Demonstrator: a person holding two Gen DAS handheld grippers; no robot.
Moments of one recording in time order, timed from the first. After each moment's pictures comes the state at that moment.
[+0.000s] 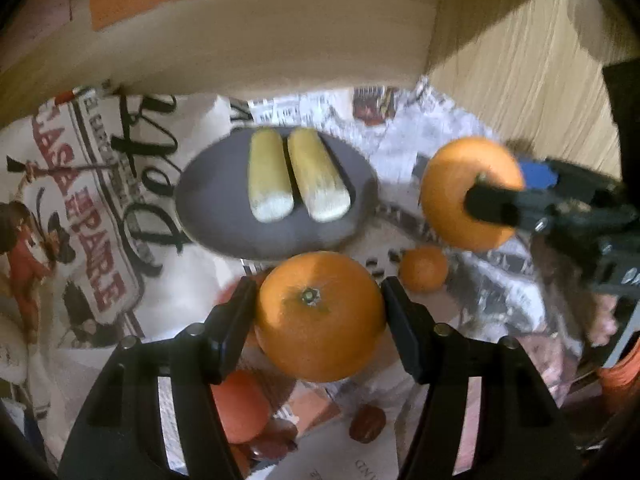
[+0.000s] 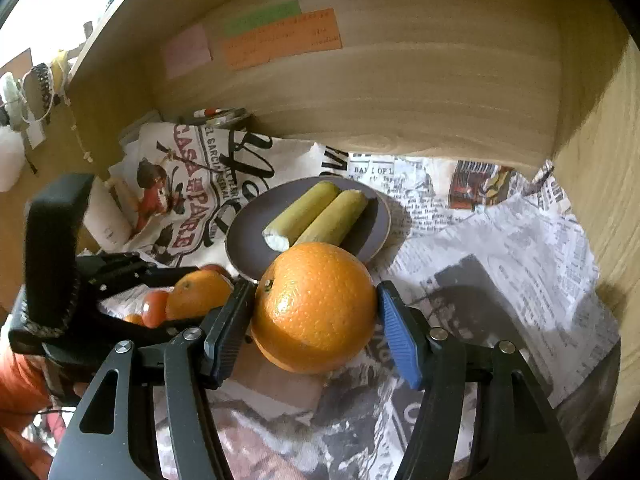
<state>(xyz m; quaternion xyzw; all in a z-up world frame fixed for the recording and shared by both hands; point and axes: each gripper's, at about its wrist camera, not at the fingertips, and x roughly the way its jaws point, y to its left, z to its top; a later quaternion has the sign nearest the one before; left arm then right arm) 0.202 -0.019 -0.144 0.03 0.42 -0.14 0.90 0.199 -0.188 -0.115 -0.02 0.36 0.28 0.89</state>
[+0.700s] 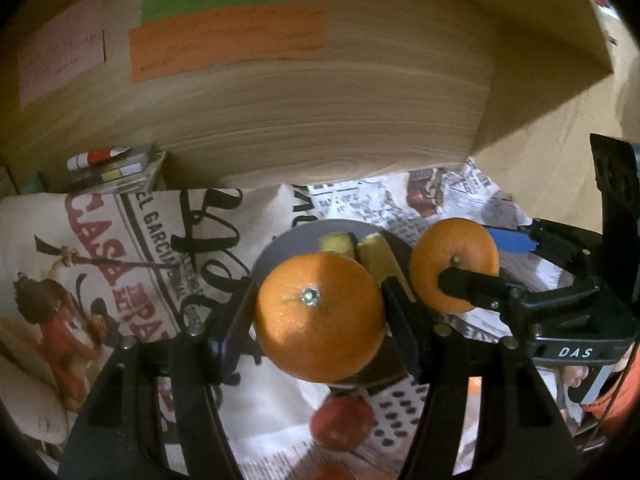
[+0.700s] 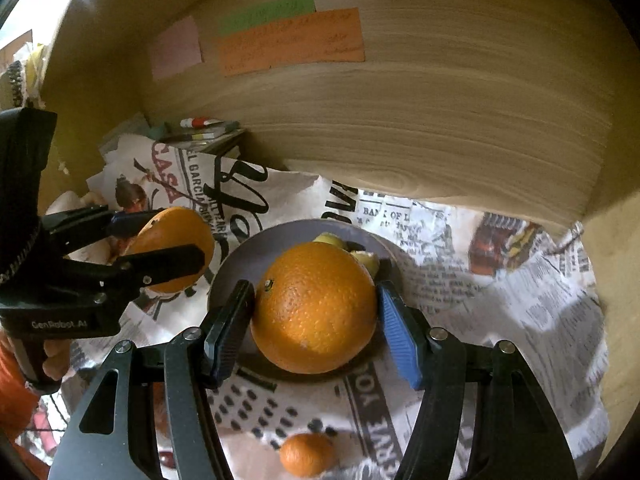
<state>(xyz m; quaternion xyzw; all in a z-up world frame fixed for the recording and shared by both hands) 0.271 0.031 -0.099 0.01 0.36 -0.10 0.93 0.268 -0.140 -0.103 -0.05 0.36 0.28 0.89</state>
